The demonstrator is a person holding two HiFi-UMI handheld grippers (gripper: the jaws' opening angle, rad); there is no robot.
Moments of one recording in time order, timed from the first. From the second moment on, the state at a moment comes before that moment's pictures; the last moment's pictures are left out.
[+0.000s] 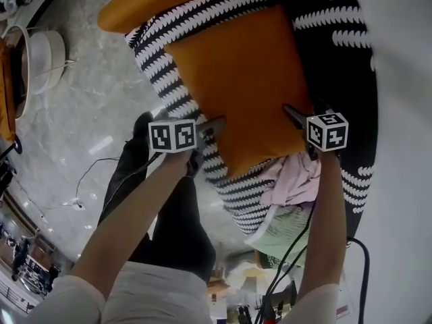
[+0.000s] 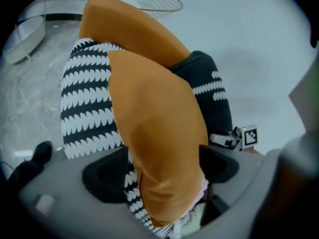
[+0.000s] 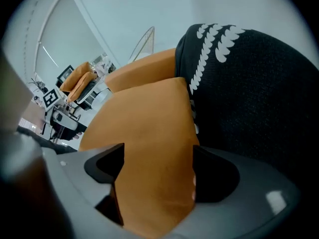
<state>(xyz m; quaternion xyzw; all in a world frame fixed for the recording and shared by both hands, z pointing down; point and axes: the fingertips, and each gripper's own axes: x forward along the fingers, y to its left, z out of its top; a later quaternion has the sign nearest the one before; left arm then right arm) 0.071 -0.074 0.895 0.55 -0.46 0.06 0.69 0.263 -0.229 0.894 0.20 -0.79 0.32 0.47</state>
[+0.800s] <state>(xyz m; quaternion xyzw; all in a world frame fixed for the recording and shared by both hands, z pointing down) 0.083 -0.108 0.909 0.59 -0.42 0.08 0.68 0.227 -0.218 0.911 0.17 -0.77 0.32 0.52</state>
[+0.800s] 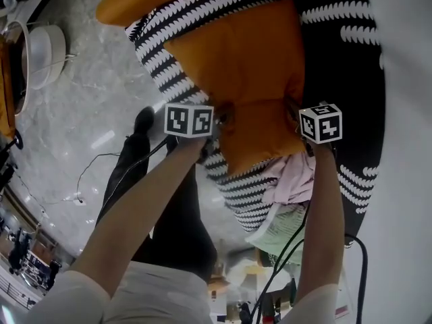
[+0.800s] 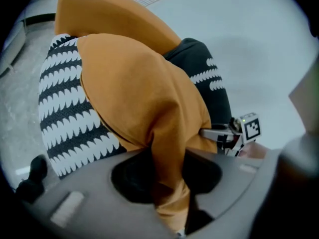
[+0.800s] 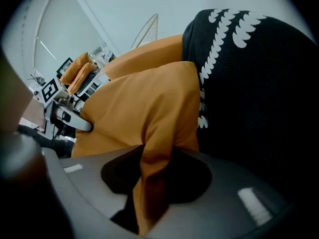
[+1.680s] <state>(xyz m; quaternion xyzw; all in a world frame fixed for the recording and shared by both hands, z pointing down) 0.073 -0.058 0.741 0.71 -0.35 0.17 0.59 0.231 -0.135 0.742 0.27 -0.79 0.40 0.39</state>
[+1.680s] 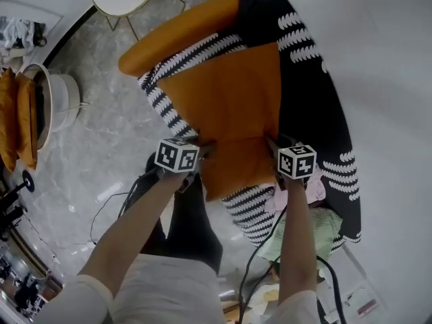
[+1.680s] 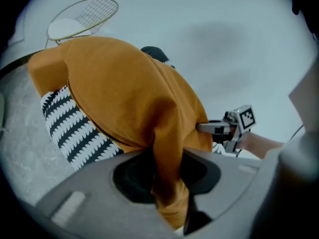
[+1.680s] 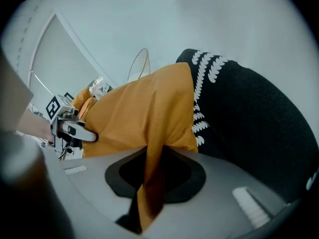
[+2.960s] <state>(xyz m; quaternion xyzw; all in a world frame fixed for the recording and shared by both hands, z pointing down) -0.052 0.071 0.401 0.90 -0.19 0.22 0.33 0.122 0.104 0.397 0.52 -0.75 0.36 0.21</state>
